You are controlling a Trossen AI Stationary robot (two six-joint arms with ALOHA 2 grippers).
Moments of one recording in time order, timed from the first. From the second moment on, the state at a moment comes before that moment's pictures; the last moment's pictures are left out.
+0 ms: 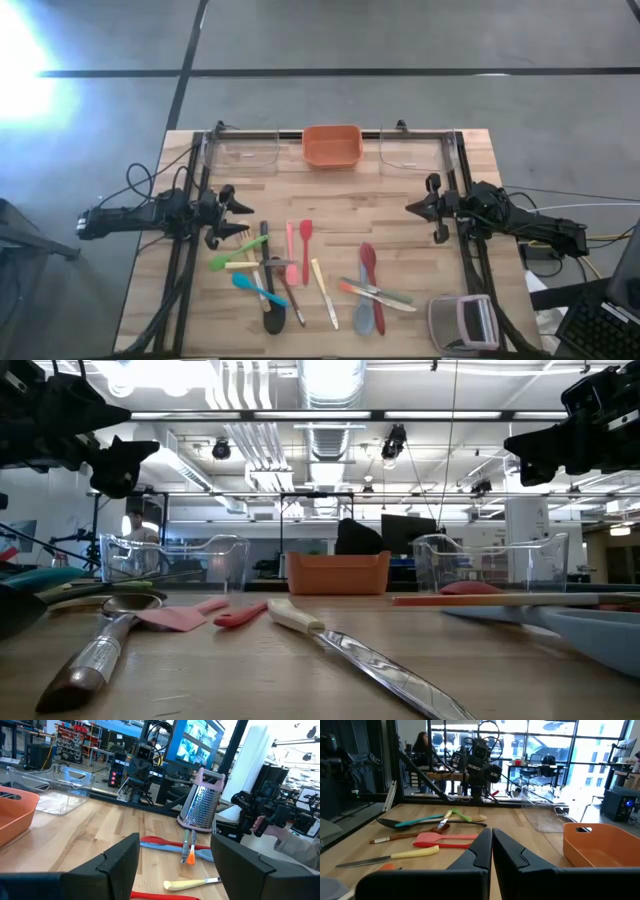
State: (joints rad) left arm 0.05 0.04 0.01 0.04 0.15 -0.29; right arm -0.25 0.01 0.02 0.03 -0.29 0.00
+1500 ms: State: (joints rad) left arm 0.05 0.04 0.01 0.04 0.15 -0.29; right arm -0.24 0.63 0.35 0.32 -0.36 0.22
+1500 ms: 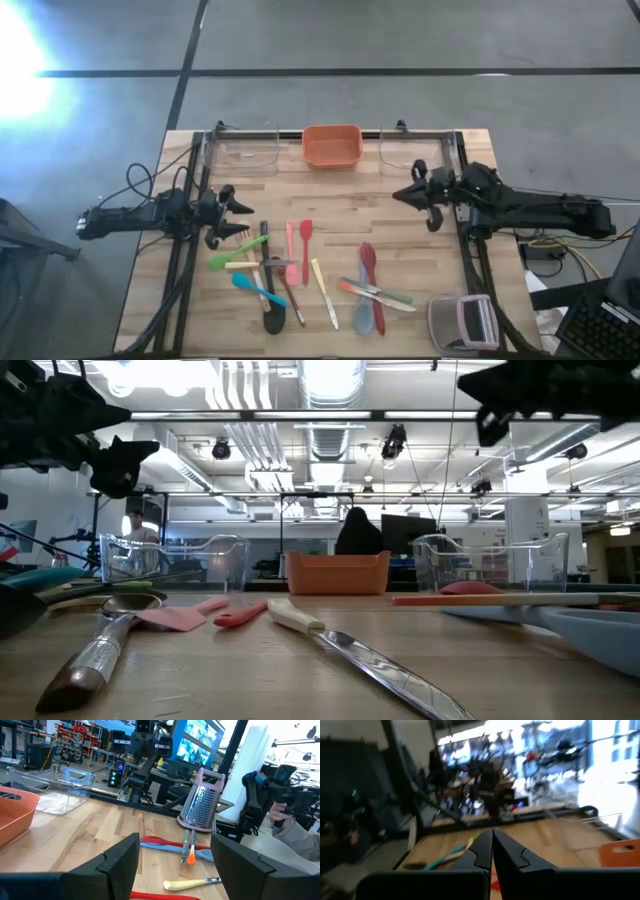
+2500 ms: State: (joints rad) left arm 0.04 0.05 0.02 0.04 0.24 -0.75; right arm -0.11 1.01 0.64 0.06 -0.39 0.16
